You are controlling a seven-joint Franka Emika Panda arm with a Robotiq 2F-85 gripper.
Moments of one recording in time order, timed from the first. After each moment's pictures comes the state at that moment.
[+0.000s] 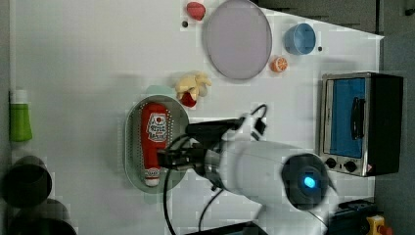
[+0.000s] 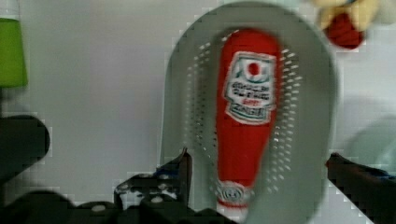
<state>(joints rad) 0.08 0.32 0.71 -2.02 -0.21 0.70 0.05</state>
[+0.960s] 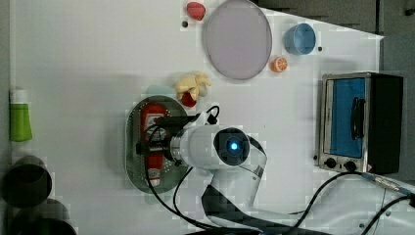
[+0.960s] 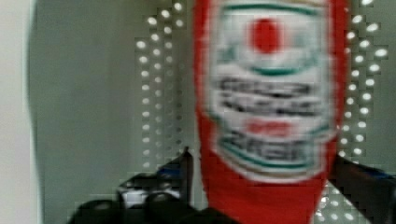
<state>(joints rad) 0.08 0.72 0.64 -2.04 -0.53 0.96 0.24</state>
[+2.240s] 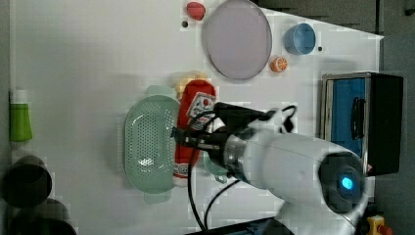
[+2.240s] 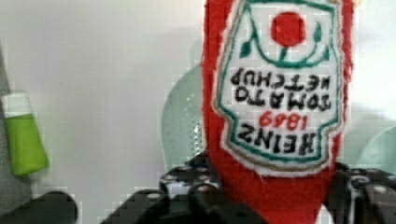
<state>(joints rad) 0.00 0.23 0.77 -1.96 -0.23 0.62 0.26</state>
